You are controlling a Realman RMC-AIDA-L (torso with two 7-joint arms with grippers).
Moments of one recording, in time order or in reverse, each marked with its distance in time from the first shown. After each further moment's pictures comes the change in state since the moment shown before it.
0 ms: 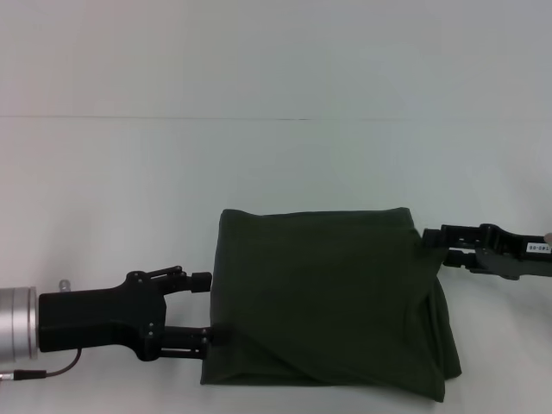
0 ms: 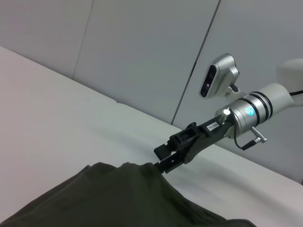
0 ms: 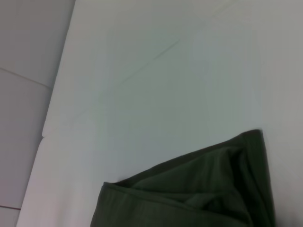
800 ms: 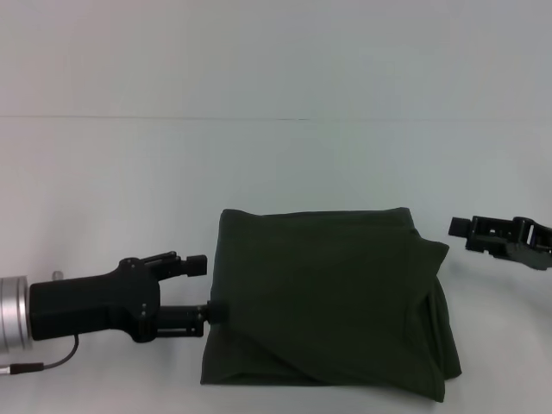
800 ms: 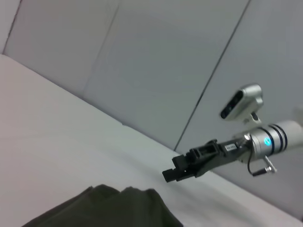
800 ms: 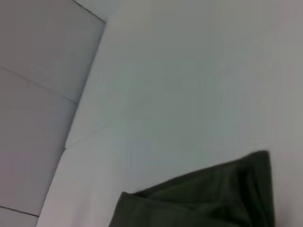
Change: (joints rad) left arm -0.007 0.004 -0.057 -0.012 -0.020 0.033 -0.058; right arm -0.082 0.006 0.041 -0.107 0.062 -0.103 -0.088
